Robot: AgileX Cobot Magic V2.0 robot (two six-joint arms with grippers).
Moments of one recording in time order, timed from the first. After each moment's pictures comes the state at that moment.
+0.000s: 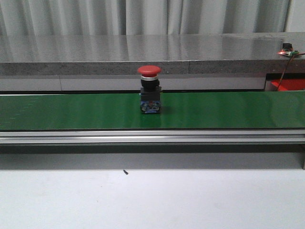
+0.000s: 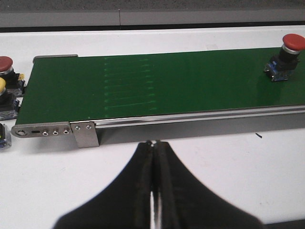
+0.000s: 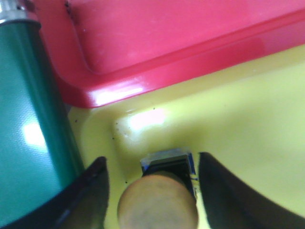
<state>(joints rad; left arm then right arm) -0.09 0.29 -0.59 -0.13 0.87 0.05 -0.36 1.71 -1.11 0.19 0.65 -0.09</state>
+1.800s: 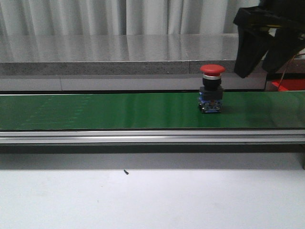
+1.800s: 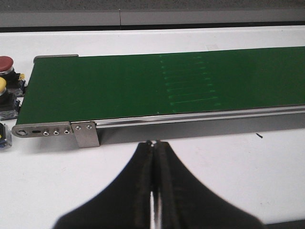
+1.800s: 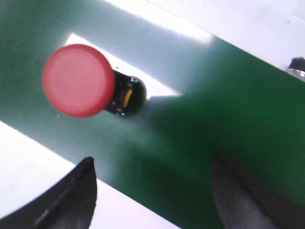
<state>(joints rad) -0.09 0.29 -0.59 -0.13 0.87 0.05 0.22 1.64 -1.33 0.22 0.93 -0.30</state>
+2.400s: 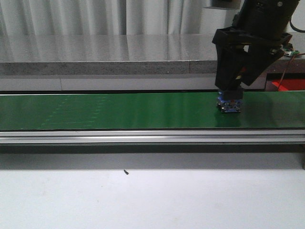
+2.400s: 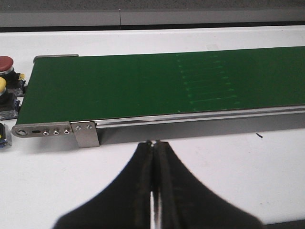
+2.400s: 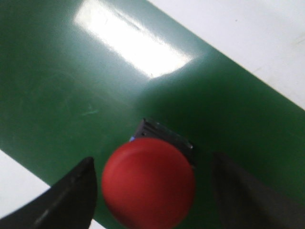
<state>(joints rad) -0.09 0.29 -0.59 -0.13 0.87 0.05 0.25 1.78 -1.43 0.22 0.94 -0.37</state>
